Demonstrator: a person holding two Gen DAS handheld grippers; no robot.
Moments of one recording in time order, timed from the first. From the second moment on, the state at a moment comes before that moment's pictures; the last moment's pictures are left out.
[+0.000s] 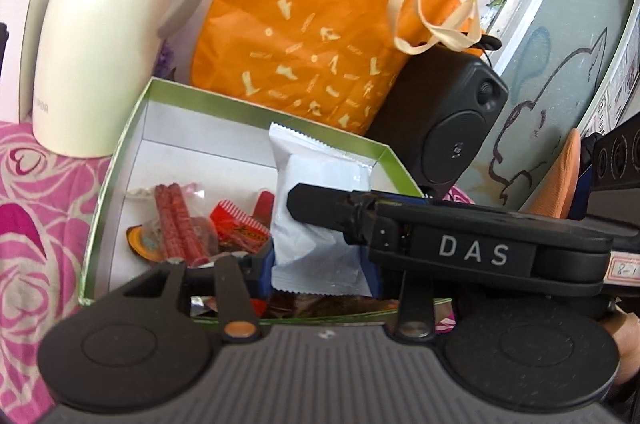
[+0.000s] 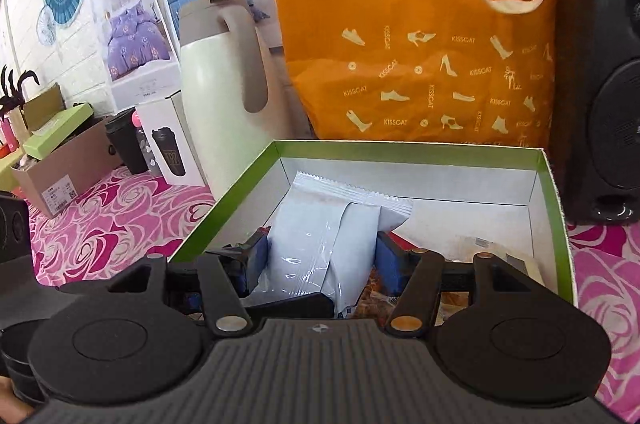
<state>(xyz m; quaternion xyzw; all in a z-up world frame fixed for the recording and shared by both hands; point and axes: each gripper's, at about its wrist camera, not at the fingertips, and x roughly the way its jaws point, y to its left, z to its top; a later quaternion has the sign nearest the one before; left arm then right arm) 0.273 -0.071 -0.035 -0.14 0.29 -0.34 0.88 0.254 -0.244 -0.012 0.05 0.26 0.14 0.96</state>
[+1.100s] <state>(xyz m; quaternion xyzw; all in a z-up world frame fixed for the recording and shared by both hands) 0.147 -0.049 -0.064 -0.06 0.29 -0.35 0.89 0.146 -0.284 -0.063 0.15 0.28 0.21 0.93</state>
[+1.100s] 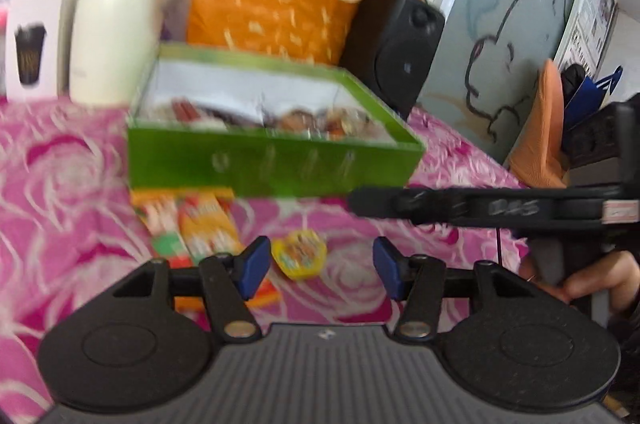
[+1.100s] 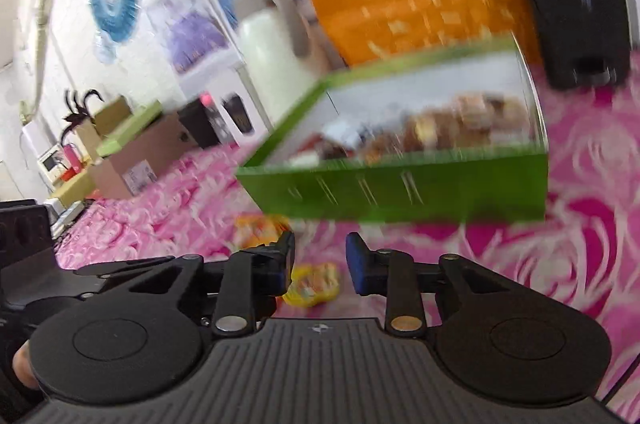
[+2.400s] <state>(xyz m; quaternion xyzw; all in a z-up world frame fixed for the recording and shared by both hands) 0.151 -0.014 -0.058 -0.21 0.26 -0.37 0.86 0.149 -0.275 -0.045 0.19 0.27 0.30 0.89</state>
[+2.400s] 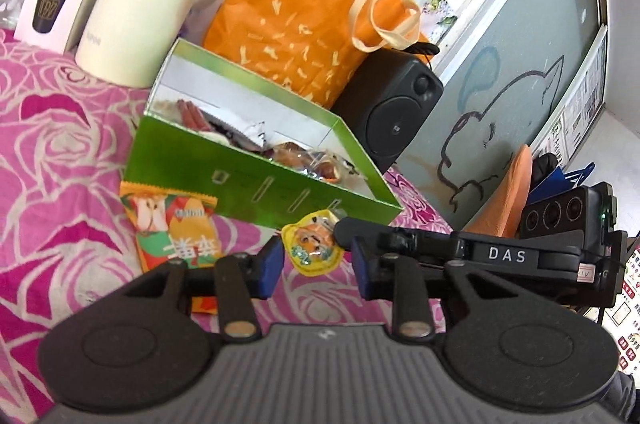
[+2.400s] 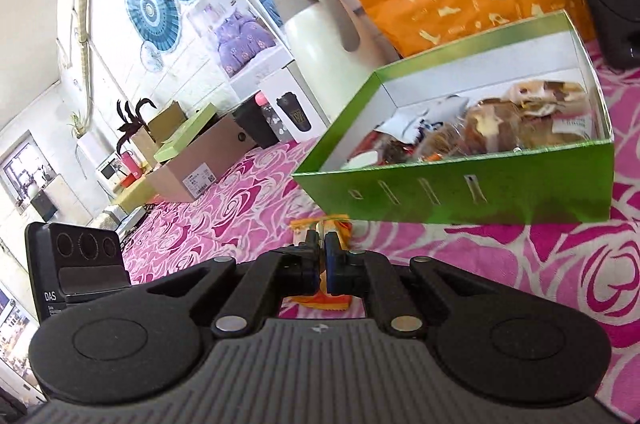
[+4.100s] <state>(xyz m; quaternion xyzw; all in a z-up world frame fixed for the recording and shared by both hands) 0.254 -0.075 -0.036 -0.13 0.24 -0.35 0.90 0.230 -0.284 -0.028 0.13 0.23 0.17 0.95</state>
